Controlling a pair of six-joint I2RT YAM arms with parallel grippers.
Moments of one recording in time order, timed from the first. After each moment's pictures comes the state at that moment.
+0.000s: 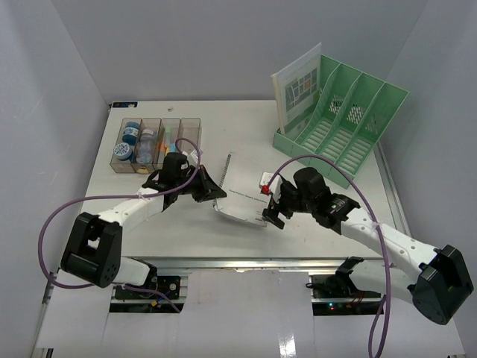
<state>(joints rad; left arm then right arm) -0.38 1.39 0.75 -0.04 0.59 -0.79 0.71 1.05 0.68 -0.25 -0.38 -0.44</state>
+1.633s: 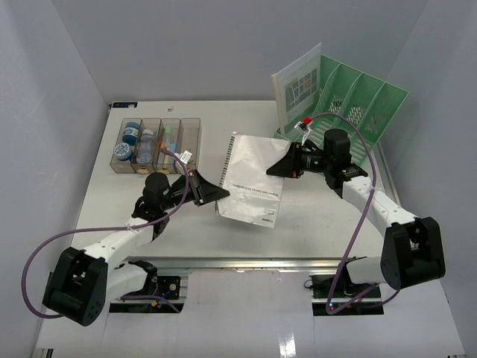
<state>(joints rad) -0.40 1.10 0.42 0.63 0.75 -1.04 0.30 1.34 0.87 0.10 -0.97 0.54</state>
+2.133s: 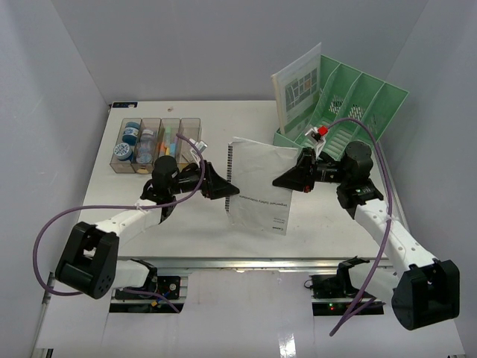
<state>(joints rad) -0.40 1.29 0.59 0.61 0.92 -0.78 0.29 1.07 0.75 0.31 -1.19 0.53</state>
